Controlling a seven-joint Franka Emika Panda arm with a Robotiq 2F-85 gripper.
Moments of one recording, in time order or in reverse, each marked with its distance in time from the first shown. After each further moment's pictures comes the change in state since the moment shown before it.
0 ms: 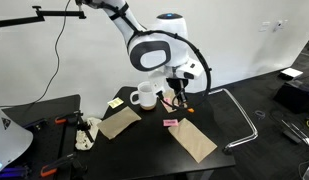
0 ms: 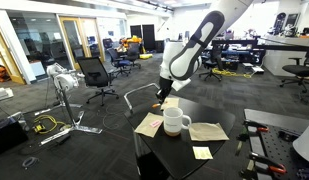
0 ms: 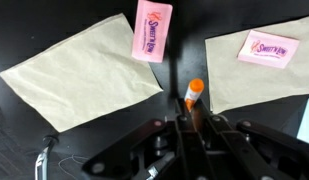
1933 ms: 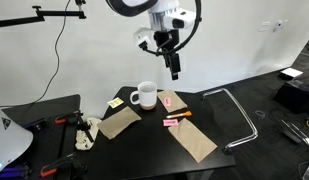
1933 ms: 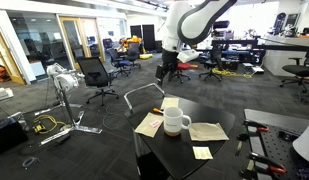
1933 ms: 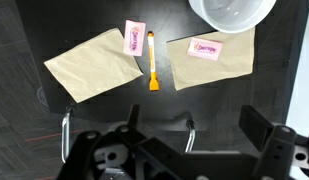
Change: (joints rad) arm 0.063 -0.370 -0.002 -0.102 -0.059 -0.292 0.106
